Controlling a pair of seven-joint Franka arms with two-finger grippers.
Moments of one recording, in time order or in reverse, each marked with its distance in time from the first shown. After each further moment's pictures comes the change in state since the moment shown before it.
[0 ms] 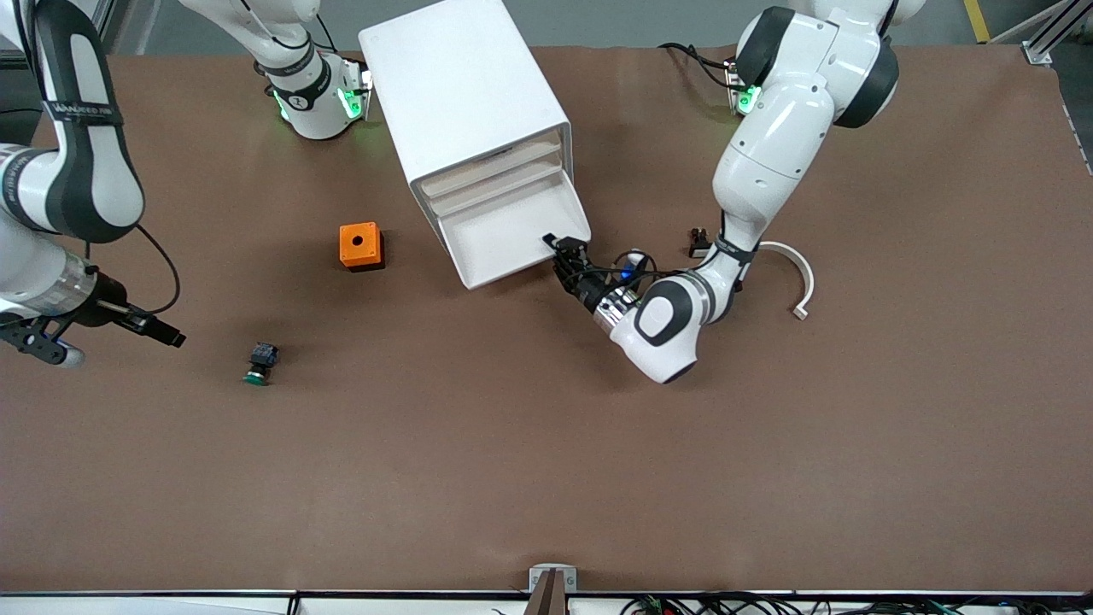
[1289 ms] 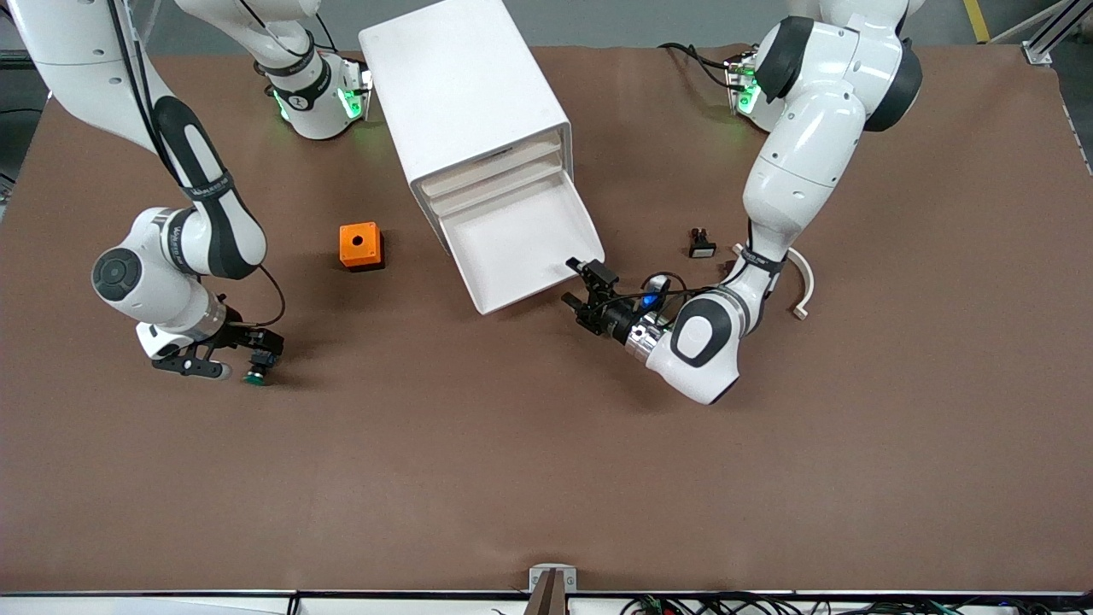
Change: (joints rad) left arm 0.076 -0.003 0.000 0.045 -0.009 0.068 0.120; right arm 0.118 0.241 0.001 -0.122 0.001 0.320 -0.142
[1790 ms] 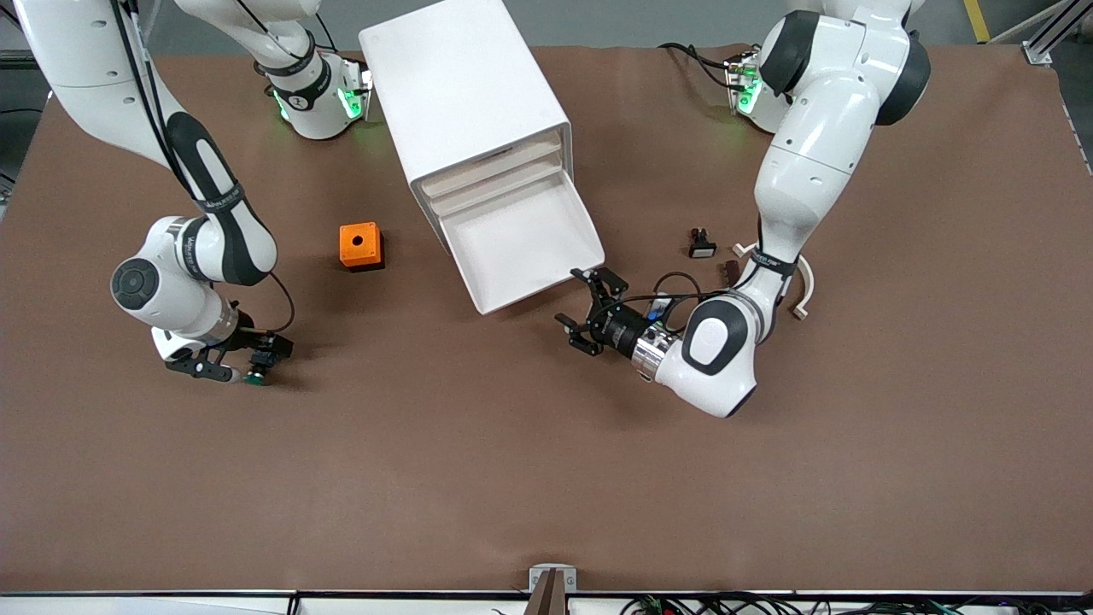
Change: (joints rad) left arm 0.005 -0.037 0.032 0.074 -0.001 0.011 0.345; right arm 0.011 0.048 0.001 0.011 0.000 0.024 0.063
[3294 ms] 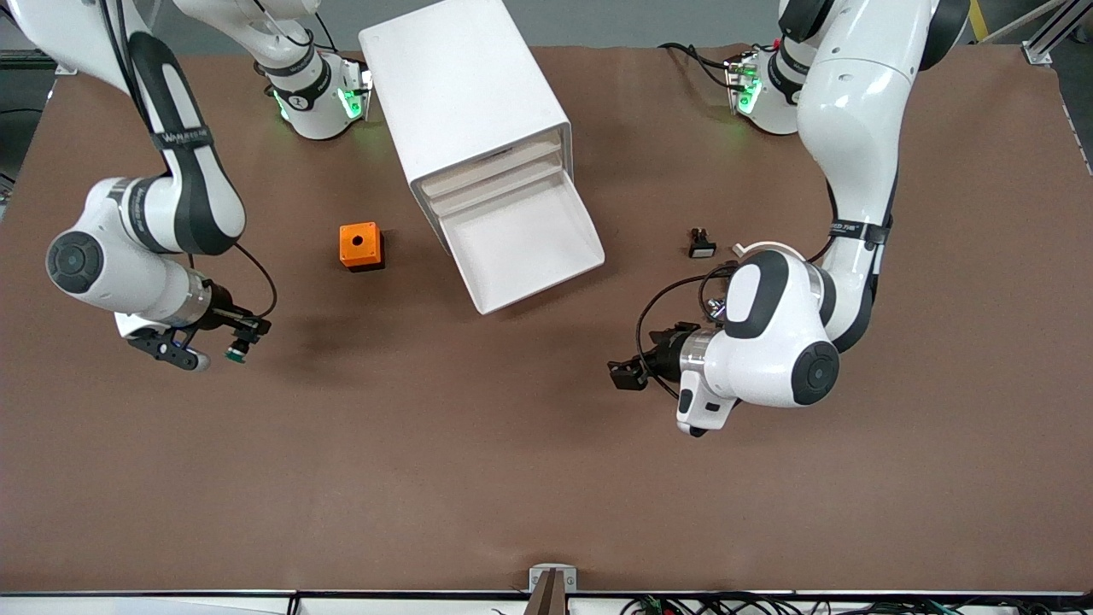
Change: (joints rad) left arm -0.038 -0.218 0.075 0.073 0.614 0.245 0.754; right arm 0.069 -0.266 0.003 0.095 0.001 -0.480 0.300
